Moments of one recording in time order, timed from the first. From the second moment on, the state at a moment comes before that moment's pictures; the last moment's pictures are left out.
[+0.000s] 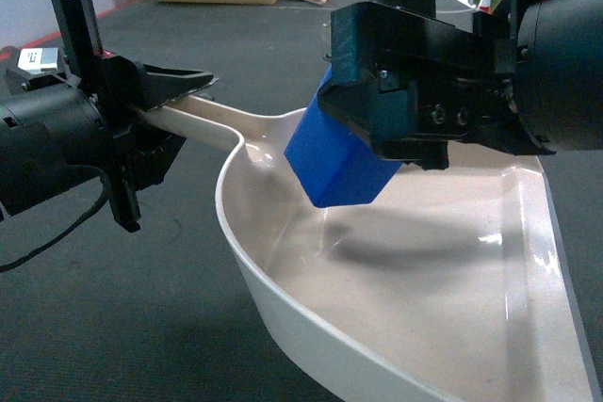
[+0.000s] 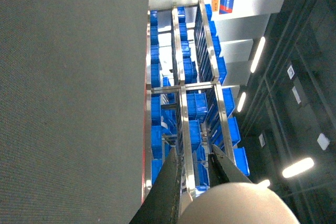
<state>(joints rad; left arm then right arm) -0.20 1.87 0.63 1.28 0.40 -1.46 0.48 1.42 0.77 0.24 -0.21 0.25</state>
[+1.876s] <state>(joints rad) -0.20 1.87 0.63 1.28 0.40 -1.45 -0.04 0.65 0.23 0.36 0.14 -0.16</state>
